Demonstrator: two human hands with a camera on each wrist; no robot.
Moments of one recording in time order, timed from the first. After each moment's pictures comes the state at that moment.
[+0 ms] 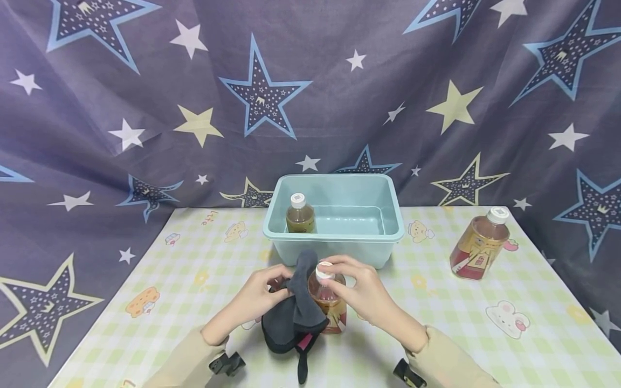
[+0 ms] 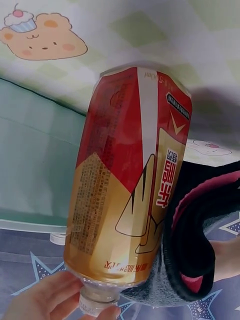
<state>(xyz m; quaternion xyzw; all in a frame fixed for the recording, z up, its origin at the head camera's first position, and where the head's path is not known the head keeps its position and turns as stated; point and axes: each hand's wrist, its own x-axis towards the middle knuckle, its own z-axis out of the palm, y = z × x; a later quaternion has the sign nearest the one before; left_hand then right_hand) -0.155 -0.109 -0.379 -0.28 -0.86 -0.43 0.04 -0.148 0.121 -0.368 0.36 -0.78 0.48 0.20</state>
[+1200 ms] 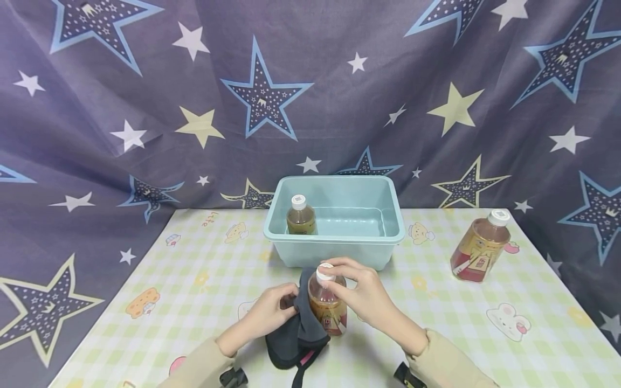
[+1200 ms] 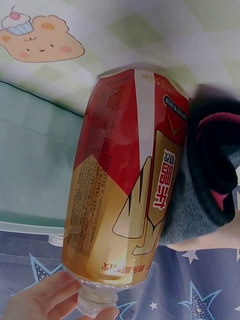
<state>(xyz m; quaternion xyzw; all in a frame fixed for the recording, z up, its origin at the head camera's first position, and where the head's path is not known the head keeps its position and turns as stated) -0.157 -0.103 -0.426 -0.30 -0.88 -0.36 0.04 -0.148 0.118 -0.370 0.37 -0.75 0.51 0.21</state>
